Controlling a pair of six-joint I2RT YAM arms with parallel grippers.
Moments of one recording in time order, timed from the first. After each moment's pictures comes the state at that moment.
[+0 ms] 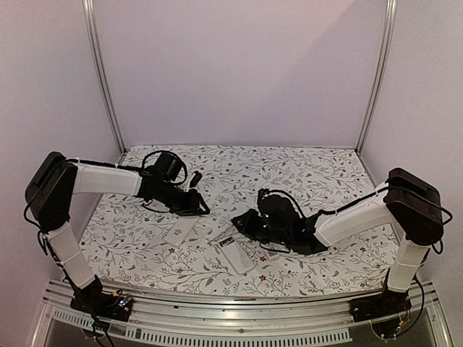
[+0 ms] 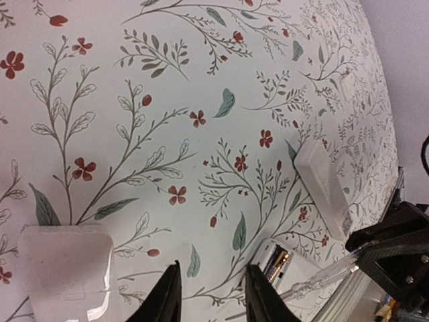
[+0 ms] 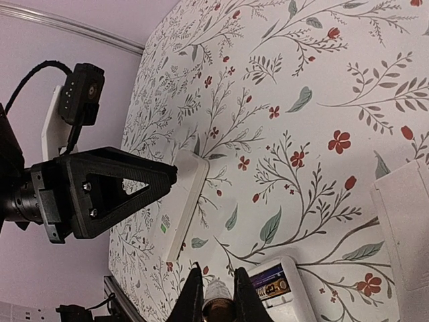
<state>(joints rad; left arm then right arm) -0.56 1.76 1.03 -0.23 0.43 -0.44 1.07 1.82 0.87 0.47 0.20 1.17</state>
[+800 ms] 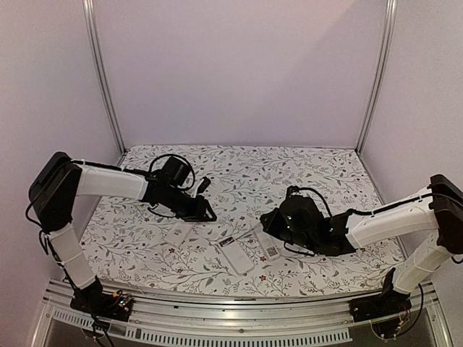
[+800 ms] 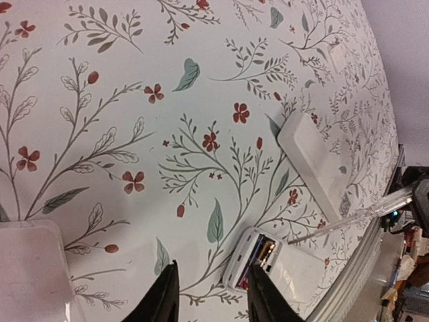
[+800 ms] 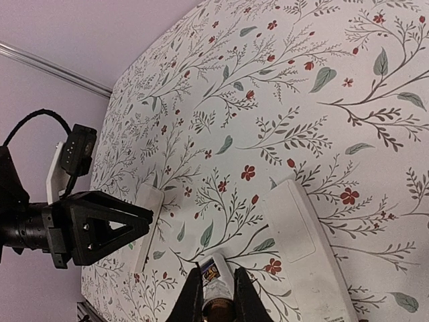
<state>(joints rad) -0.63 1.78 1.03 -0.22 0.44 -0.43 1.08 1.55 0.74 0.25 0.41 1.16</state>
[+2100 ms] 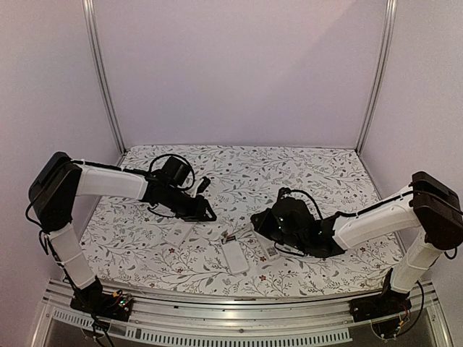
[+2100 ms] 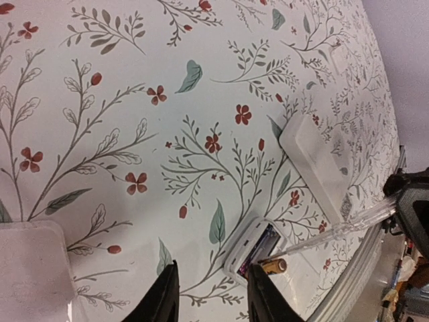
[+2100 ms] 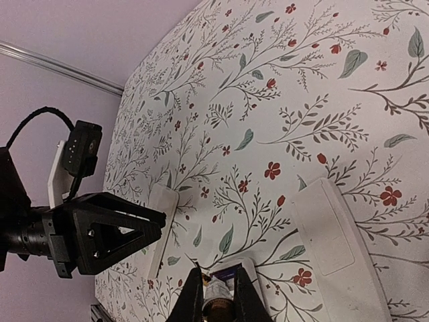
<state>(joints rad) -0.63 1.78 1.03 -0.22 0.43 -0.43 1.08 1.66 0.76 0.39 0.38 1.19</state>
